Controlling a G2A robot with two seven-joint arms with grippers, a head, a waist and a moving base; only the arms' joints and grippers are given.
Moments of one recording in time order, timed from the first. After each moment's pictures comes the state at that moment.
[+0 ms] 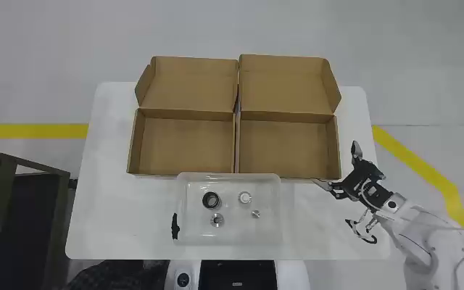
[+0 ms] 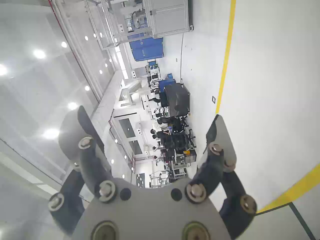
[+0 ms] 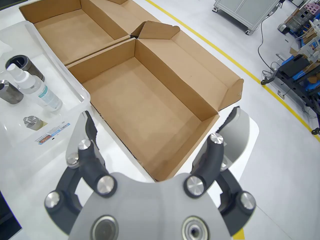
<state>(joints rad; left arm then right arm) -0.01 -0.37 -0.75 -1.25 2.03 -0.40 0.22 -1.71 -1.16 1.80 -2.12 -1.35 -0.74 0.20</state>
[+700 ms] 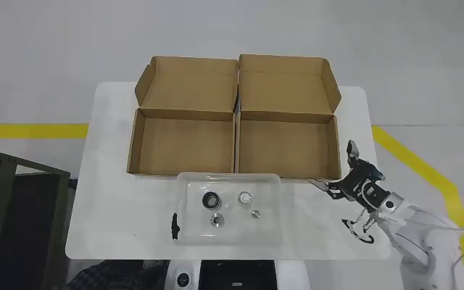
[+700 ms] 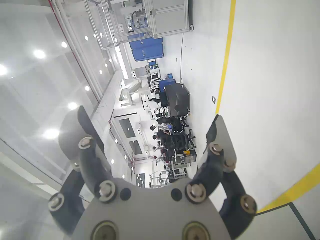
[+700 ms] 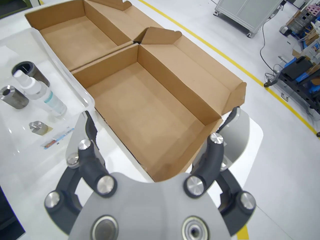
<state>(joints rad) -0.01 -0.37 -0.75 -1.25 2.03 -0.40 0.22 -1.70 -1.16 1.76 -2.12 -1.33 -0.76 0.17</state>
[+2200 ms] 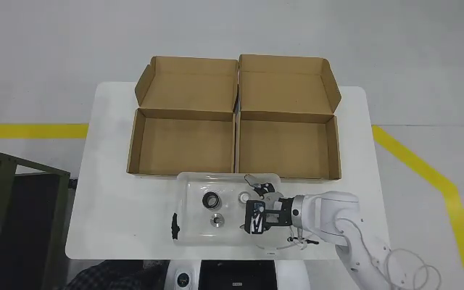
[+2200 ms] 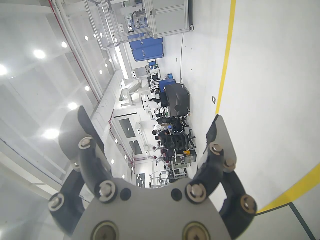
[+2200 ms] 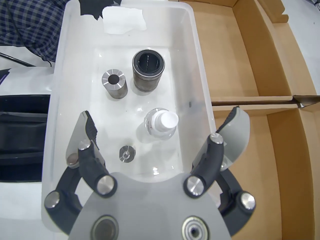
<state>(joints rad) -0.01 -0.37 -0.75 -1.25 2.03 -0.40 0.22 -1.39 -1.14 1.15 -2.02 -1.46 -0.96 0.46</state>
